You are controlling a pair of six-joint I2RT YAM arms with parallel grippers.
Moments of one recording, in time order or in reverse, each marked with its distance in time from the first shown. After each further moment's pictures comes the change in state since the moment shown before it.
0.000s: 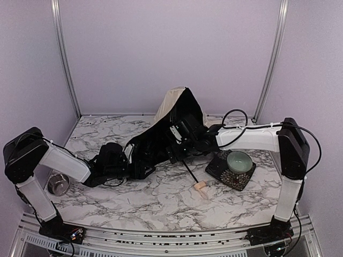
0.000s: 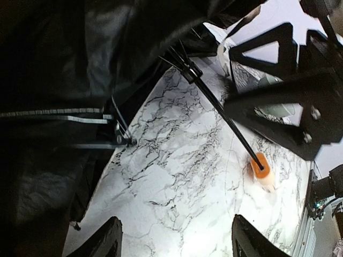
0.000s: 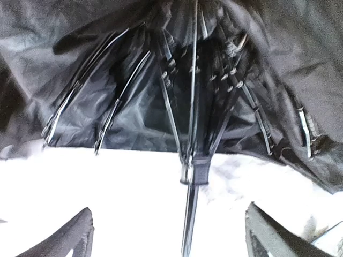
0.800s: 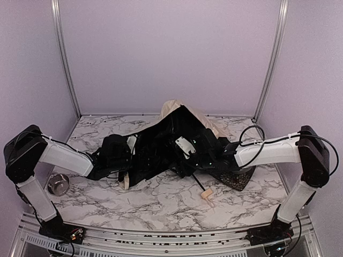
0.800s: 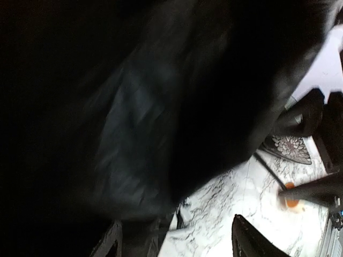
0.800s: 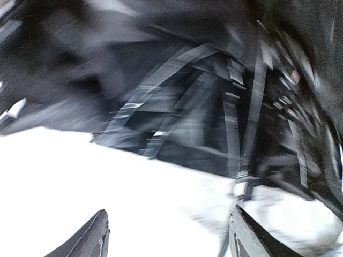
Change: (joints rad) left arm 0.007 0.003 0.090 -0.049 -0.111 0.134; right arm 0.001 -0.218 -0.388 0.328 -0.212 -0.118
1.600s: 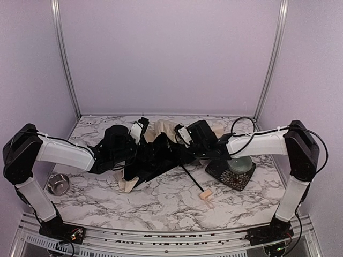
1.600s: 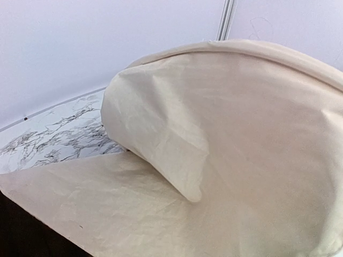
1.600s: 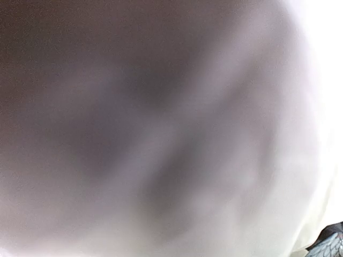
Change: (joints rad) left arm -0.030 -0.013 0.140 -0.018 -0.130 0.262; right arm -0.039 0.089 0.110 -0.040 0.155 0.037
